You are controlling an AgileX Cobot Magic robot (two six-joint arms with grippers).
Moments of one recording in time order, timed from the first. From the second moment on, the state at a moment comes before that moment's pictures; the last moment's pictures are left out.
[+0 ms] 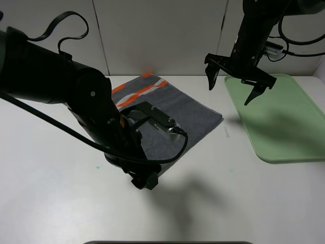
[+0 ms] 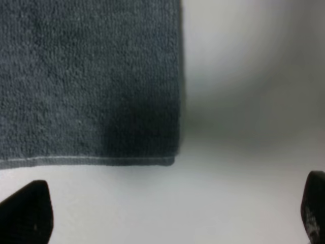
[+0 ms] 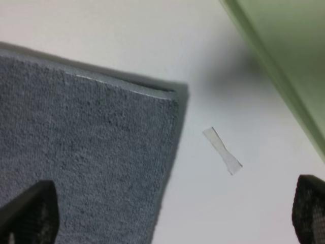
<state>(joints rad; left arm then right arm) -0.82 1.77 -0.92 -0.14 0.46 0.13 0.30 2.04 -1.60 0.00 1.05 0.92</state>
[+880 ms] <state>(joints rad) -0.87 1.89 -1.00 -0.17 0.46 0.09 0.30 2.11 -1.60 0.06 1.02 0.83</state>
